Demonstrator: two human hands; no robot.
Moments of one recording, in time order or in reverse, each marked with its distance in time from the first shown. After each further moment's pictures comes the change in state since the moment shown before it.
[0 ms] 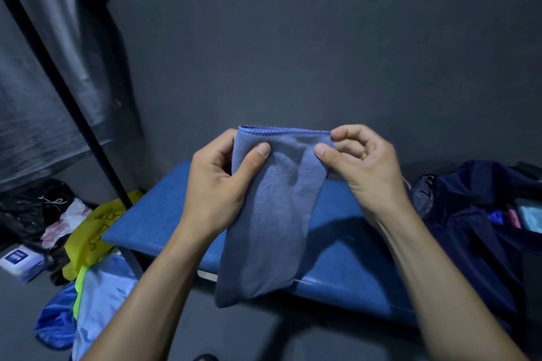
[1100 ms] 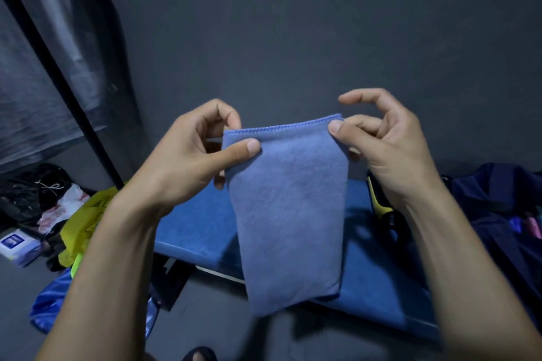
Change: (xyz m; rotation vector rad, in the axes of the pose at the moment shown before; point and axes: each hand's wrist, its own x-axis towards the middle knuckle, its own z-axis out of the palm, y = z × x) left_hand 0.036 -0.005 -0.045 -0.070 -0.306 -0.185; right_hand 0.021 -0.028 0.002 -0.090 -0.155 -0.049
